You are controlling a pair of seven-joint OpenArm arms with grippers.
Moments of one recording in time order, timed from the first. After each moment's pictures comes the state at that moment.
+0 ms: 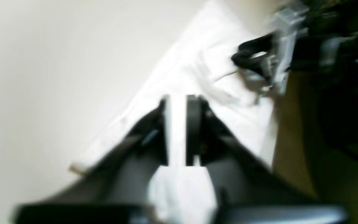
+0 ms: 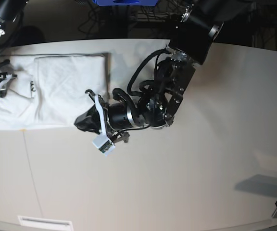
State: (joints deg) left arm -13.6 -2.7 28.5 91.9 -36.5 -24.1 49.2; right arm -9.7 13.8 37.3 81.4 -7.2 36.0 -28.9
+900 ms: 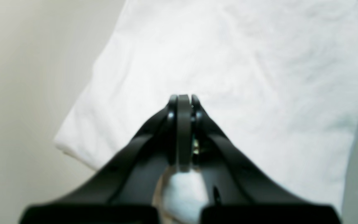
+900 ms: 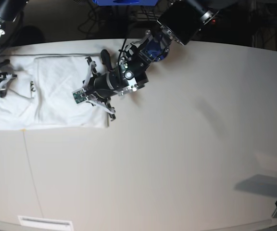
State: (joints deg) left arm -5.9 -1.7 42.3 84.9 7.0 -24.6 31.5; right arm -9.7 13.8 37.3 81.4 -7.2 36.0 -28.9
